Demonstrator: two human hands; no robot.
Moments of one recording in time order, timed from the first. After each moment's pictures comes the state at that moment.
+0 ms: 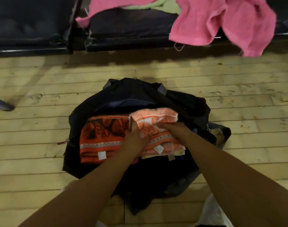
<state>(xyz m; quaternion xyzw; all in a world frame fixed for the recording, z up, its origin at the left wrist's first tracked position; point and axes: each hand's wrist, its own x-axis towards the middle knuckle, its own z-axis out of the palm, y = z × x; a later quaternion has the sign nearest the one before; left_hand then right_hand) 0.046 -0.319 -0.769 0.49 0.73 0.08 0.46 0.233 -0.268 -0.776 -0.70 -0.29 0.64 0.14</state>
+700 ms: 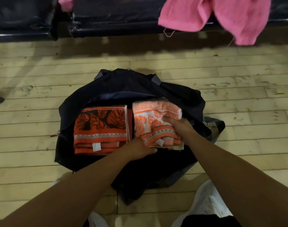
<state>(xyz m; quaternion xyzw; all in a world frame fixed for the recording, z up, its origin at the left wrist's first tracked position) 0.071 -0.348 -0.773 0.57 0.58 -0.03 0.58 0.273 -0.291 -0.788 -0.69 -0.27 0.62 0.25</state>
